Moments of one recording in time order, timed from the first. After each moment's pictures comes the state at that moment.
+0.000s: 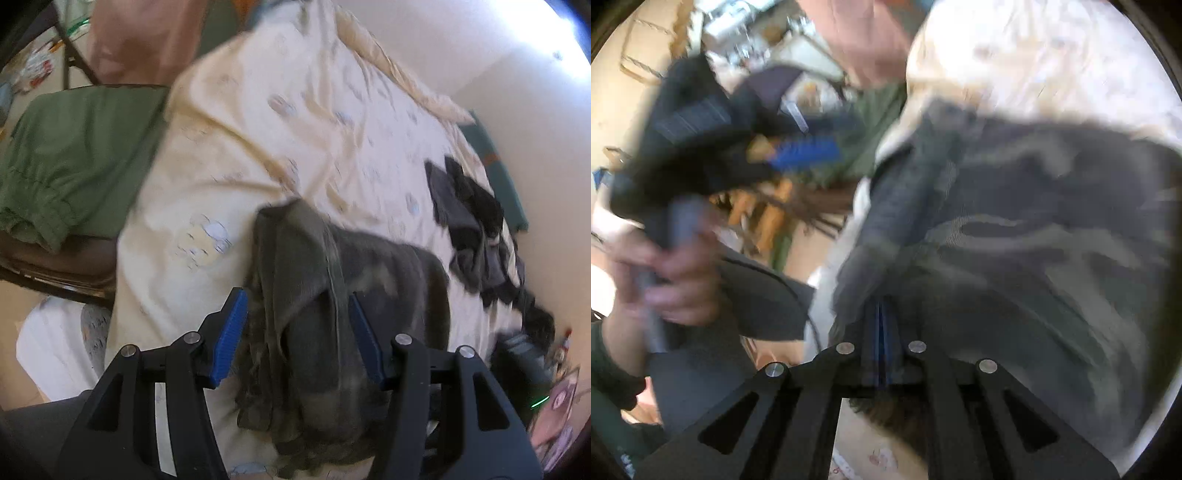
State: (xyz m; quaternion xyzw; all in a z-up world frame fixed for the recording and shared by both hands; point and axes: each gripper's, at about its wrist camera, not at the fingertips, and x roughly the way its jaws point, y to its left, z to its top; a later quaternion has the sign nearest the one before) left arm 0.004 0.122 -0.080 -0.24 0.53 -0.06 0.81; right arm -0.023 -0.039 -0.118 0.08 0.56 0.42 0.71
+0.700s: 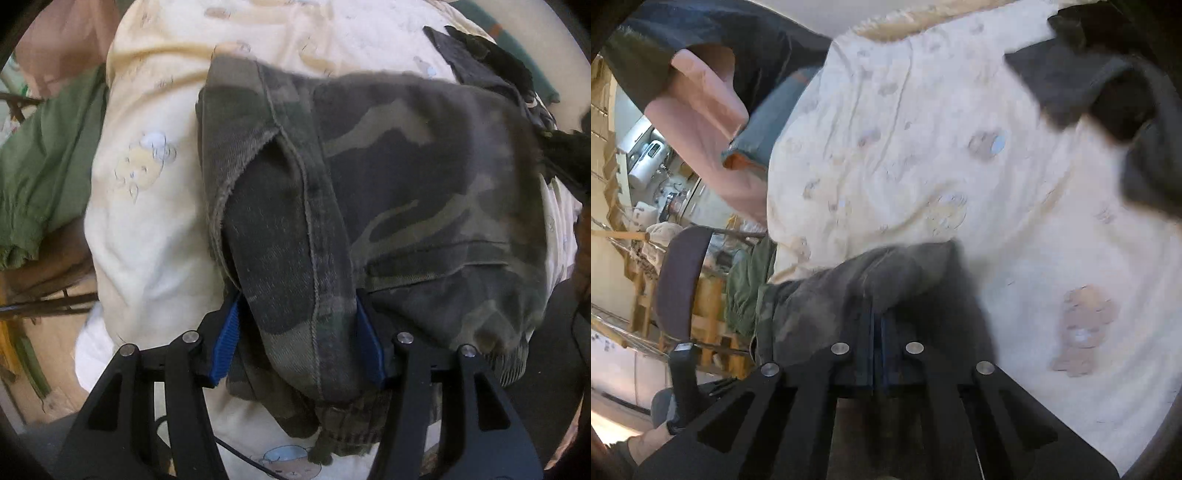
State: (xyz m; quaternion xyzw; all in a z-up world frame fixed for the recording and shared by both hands) left arm -0.013 0.048 -0.153 -0.06 0.65 -0.08 0.76; right arm 0.071 -0.212 -0.111 0.23 0.51 0.20 0.80
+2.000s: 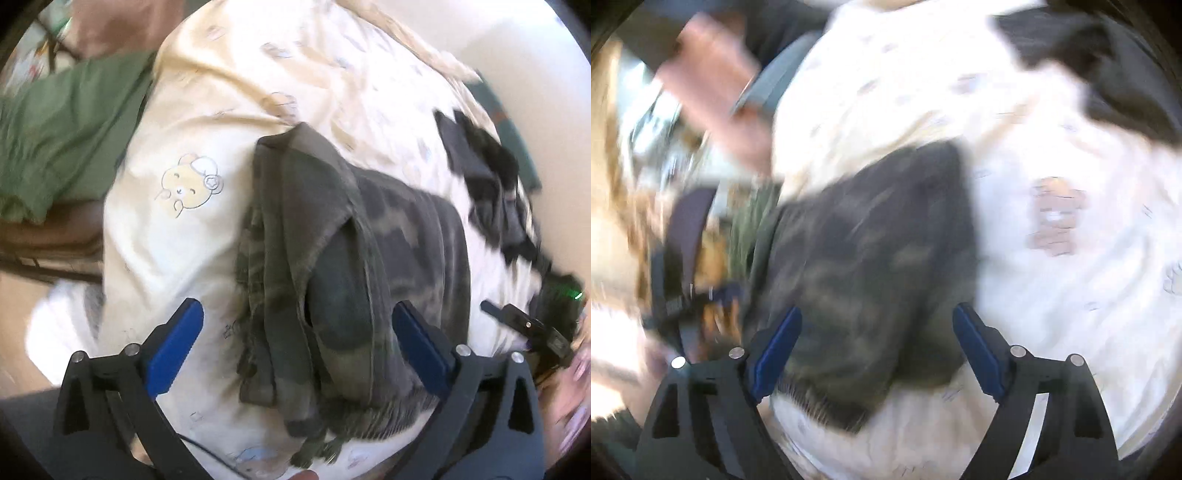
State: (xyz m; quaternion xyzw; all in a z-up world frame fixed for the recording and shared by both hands) left arm -0.010 0.097 -0.121 -0.22 0.58 -0.06 0.78; right arm -0.018 -0.250 -0.115 0.24 0.56 0.22 0.76
